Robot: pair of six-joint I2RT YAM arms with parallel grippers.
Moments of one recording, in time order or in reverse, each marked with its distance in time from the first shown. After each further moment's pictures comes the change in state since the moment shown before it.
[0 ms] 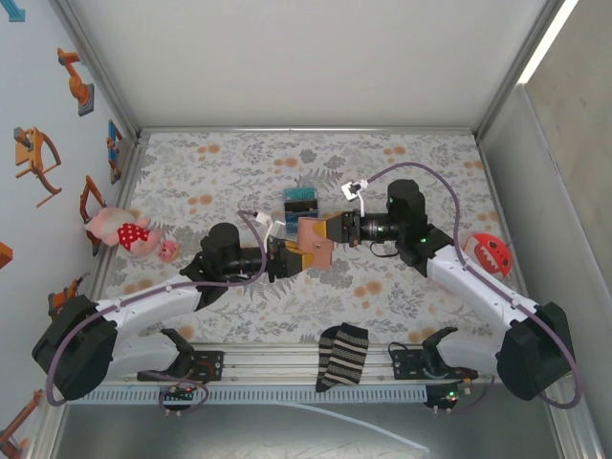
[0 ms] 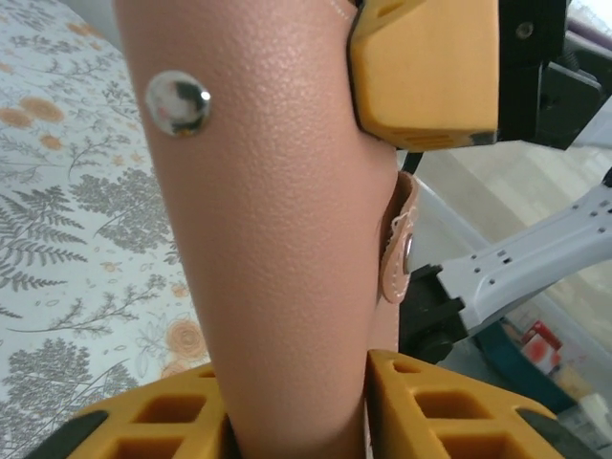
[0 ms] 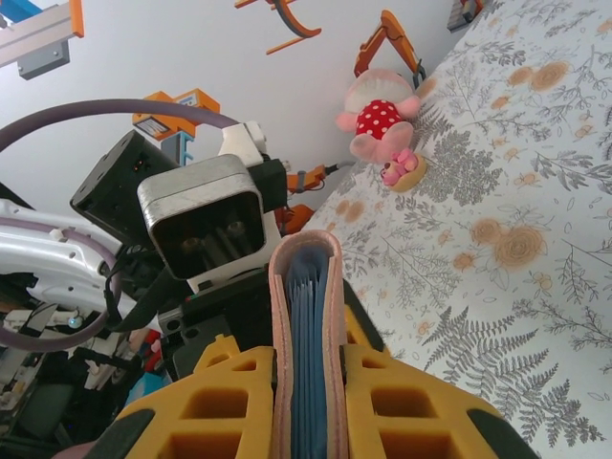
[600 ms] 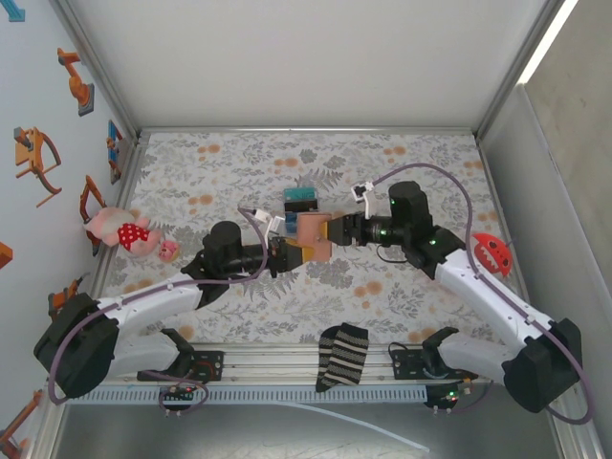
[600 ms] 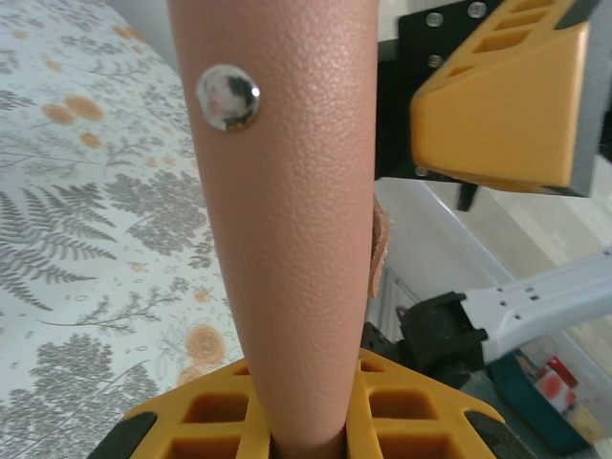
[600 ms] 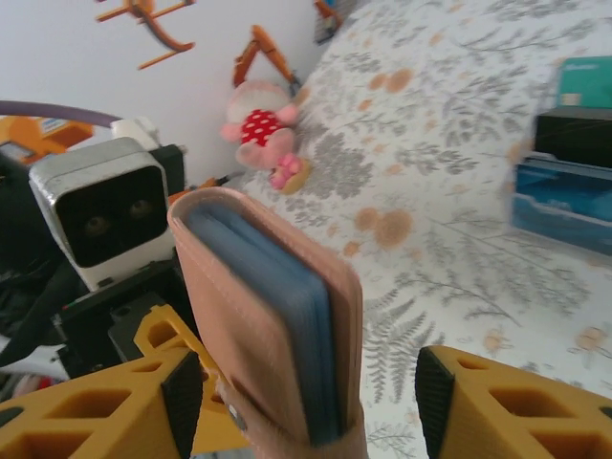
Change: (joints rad) left arm 0.001 0.010 0.026 -0.057 -0.094 -0.027; right arm 0.015 -0.087 0.065 -0.330 0.298 -0.114
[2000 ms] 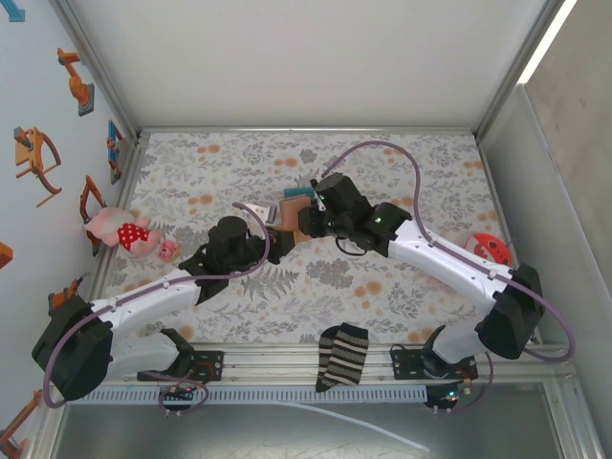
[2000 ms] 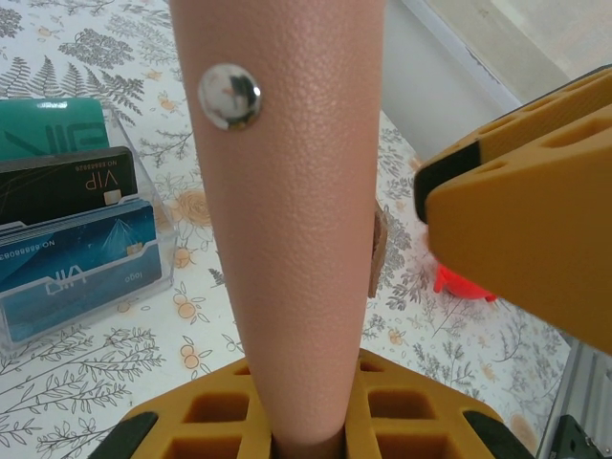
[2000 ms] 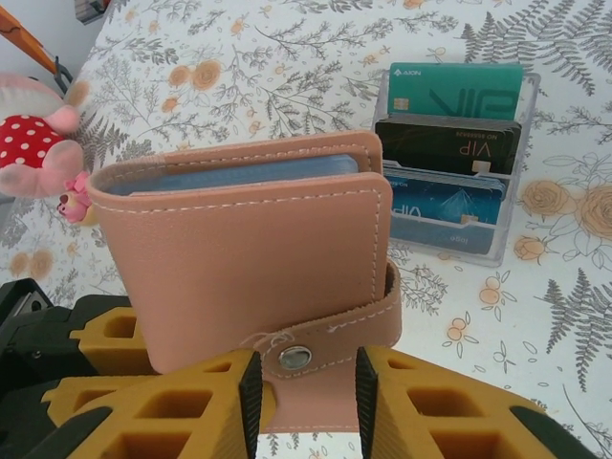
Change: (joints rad) left arm -0.001 -0.014 0.058 -0.232 -0.411 0.104; right arm 0.325 0.349 0.395 -0.314 0.671 0.084
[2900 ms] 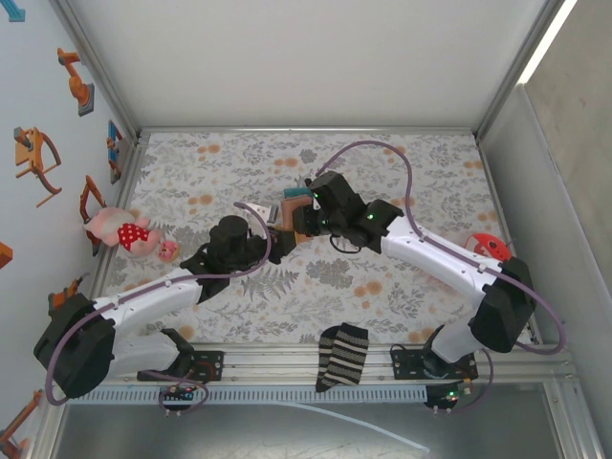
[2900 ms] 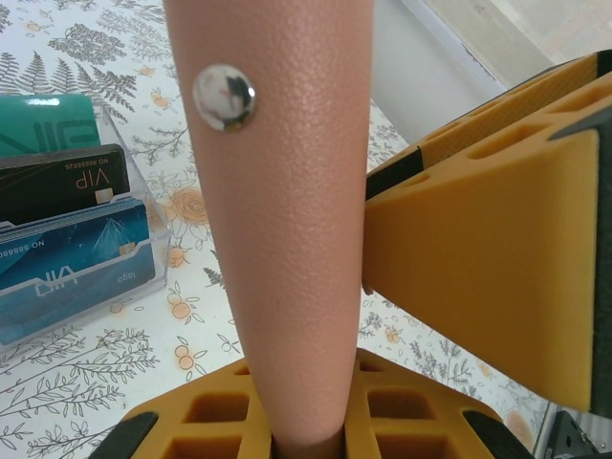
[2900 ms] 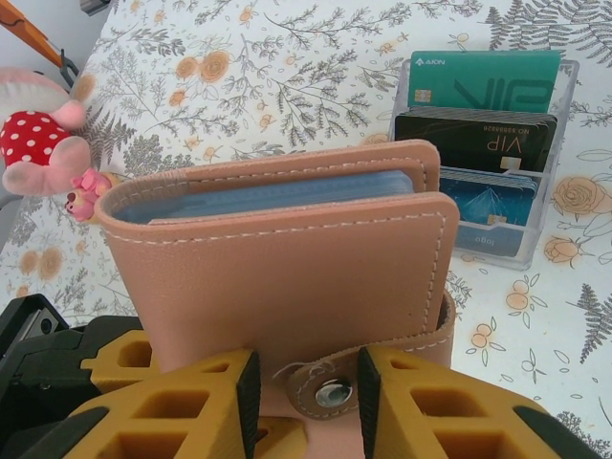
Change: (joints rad) left arm 0.000 0.016 0.004 0.011 0.015 0.000; right arm 0.000 0.049 0.023 0.016 -0.028 0.013
